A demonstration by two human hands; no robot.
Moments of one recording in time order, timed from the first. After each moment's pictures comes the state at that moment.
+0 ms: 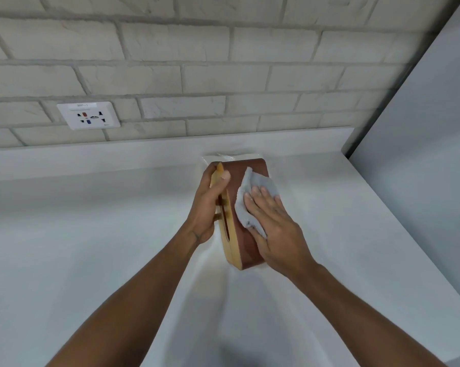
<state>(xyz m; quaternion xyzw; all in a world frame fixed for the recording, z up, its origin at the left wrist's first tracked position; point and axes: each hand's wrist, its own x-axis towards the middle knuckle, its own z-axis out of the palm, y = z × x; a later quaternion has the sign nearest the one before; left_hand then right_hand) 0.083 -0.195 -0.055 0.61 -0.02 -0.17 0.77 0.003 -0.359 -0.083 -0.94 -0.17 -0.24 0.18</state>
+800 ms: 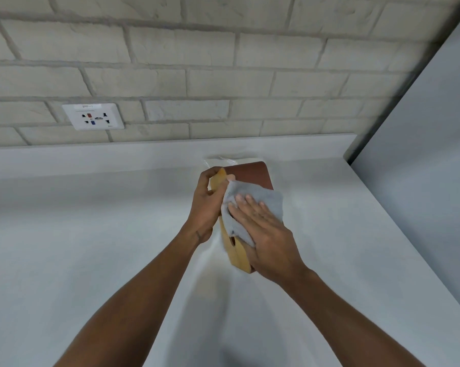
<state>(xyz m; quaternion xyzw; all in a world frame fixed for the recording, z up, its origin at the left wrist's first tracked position) 0.097 -0.198 -0.066 0.64 0.01 -0.10 0.76 0.006 -0.344 -0.079 -0.93 -0.22 -0.25 0.15</state>
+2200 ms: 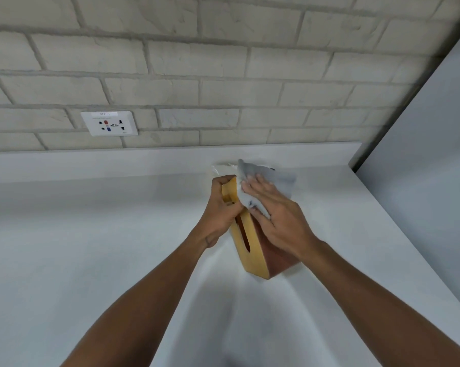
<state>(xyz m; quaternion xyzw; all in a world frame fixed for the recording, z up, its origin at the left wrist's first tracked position) 0.092 -0.187 -0.065 0.68 -0.08 -0.12 0.72 0.049 -0.349 -0.038 -0.93 -0.19 -0.18 0.25</state>
